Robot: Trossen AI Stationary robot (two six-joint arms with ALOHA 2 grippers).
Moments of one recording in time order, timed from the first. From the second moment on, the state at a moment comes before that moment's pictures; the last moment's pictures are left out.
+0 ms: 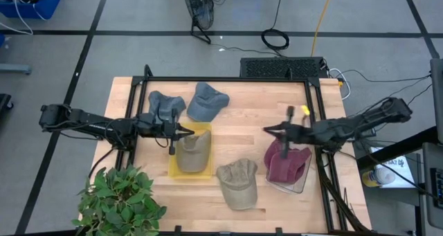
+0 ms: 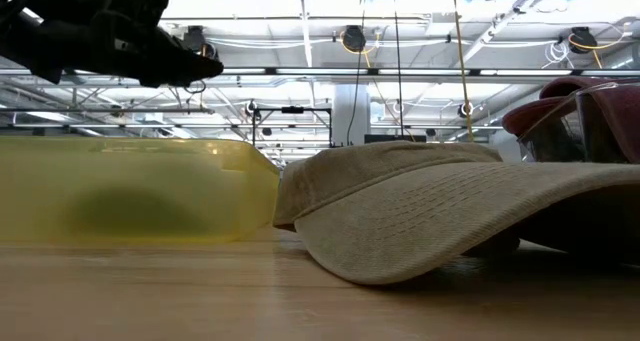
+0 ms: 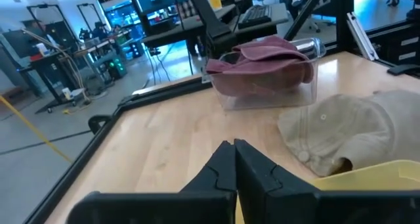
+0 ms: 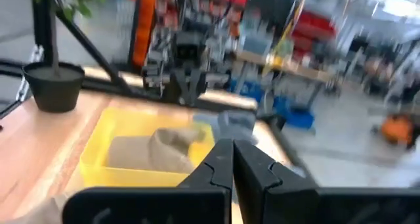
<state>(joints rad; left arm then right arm) 0.03 0.97 0.22 0.66 0.05 0.28 0.32 0.86 0.66 0.06 0.52 -0.18</state>
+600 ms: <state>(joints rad) 0.03 0.97 0.22 0.69 0.05 0.18 0.24 1.64 1.28 -0.40 -0.09 -0.09</state>
